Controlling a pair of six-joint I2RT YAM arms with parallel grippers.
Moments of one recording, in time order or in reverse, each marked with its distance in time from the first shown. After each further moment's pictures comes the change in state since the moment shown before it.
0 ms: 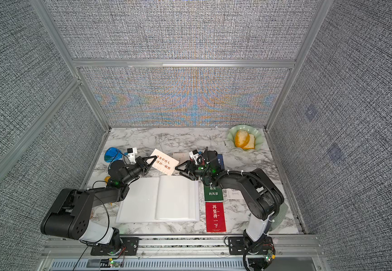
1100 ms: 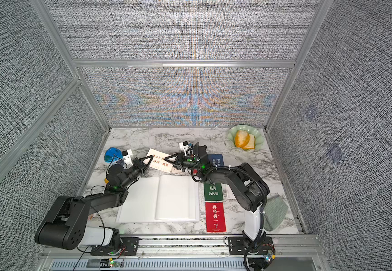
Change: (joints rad) left arm -0.023 -0.080 -0.067 0.006 -0.154 -0.016; right arm 0.089 0.150 0.213 0.173 0.083 0.174
